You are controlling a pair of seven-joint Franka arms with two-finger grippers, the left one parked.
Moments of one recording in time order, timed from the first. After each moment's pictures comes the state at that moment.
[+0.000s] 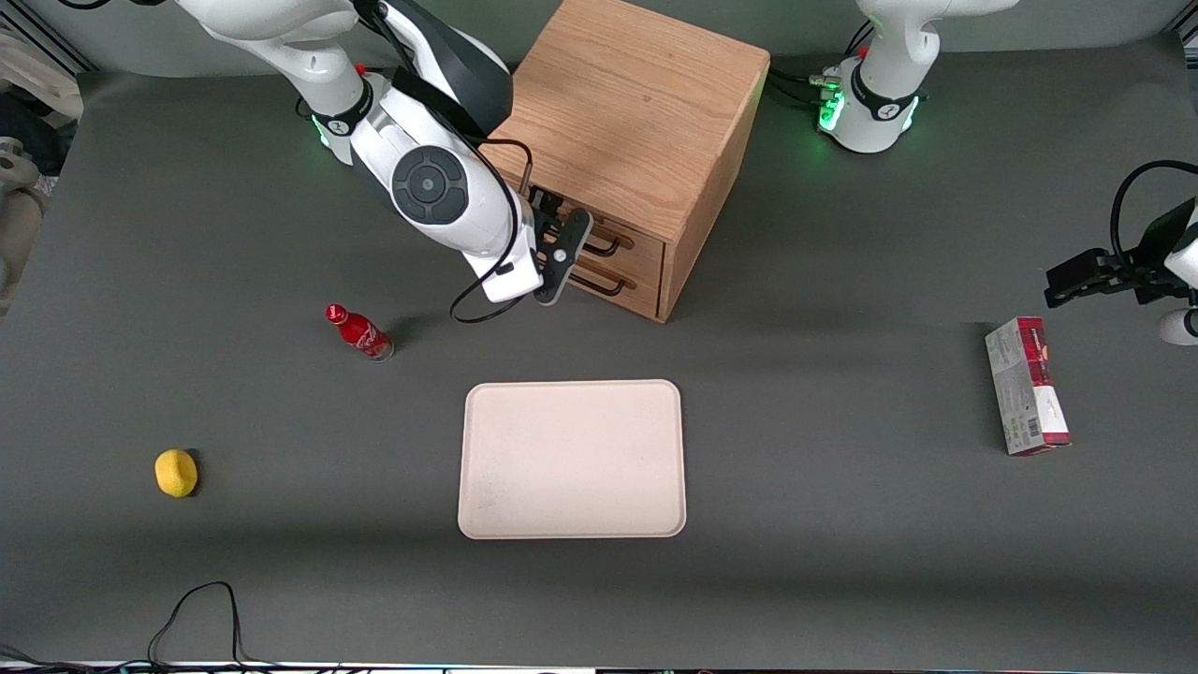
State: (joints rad) arm 0.04 0.40 0.72 -1.68 0.06 1.85 -0.34
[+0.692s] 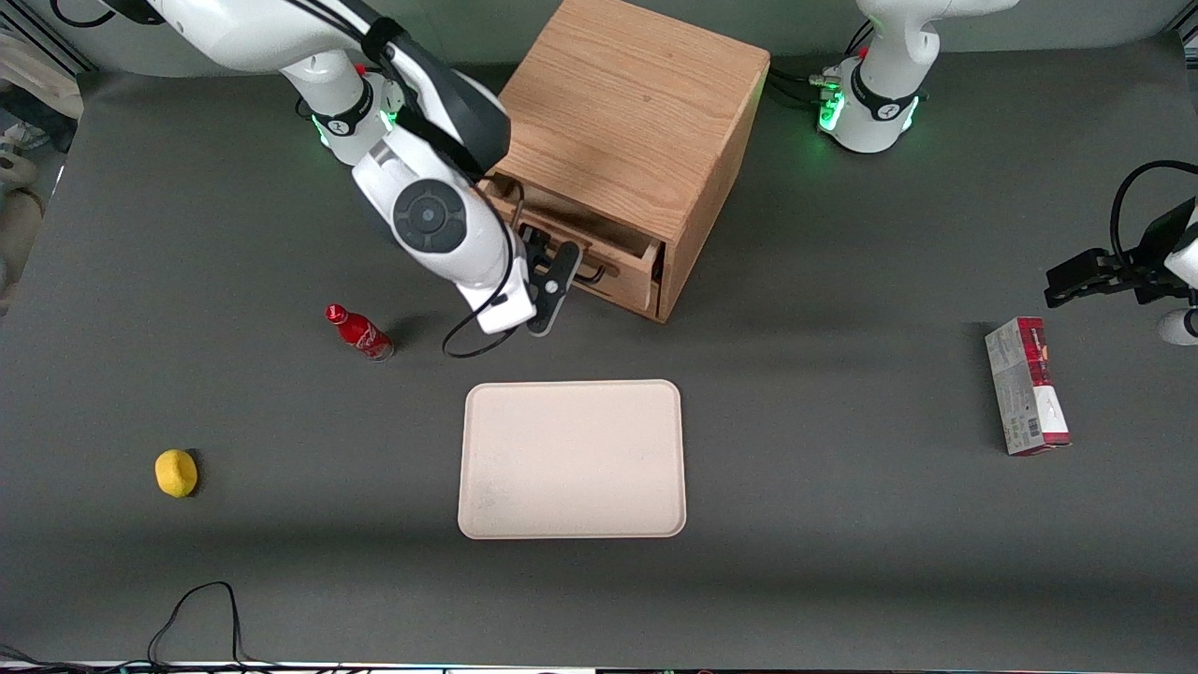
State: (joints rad) arm 0.04 0.45 0.66 -1.67 -0.06 1.92 -0.43
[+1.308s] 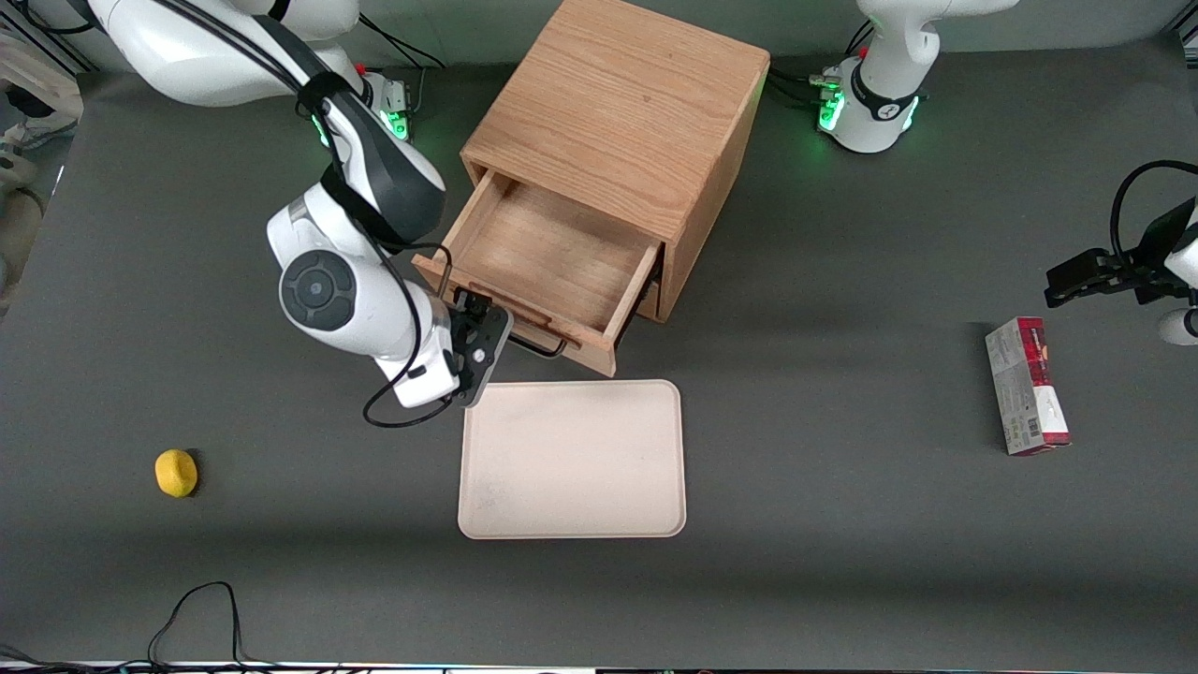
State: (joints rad) arm 0.03 0.53 0.53 -1.49 -0.06 1.88 -0.59
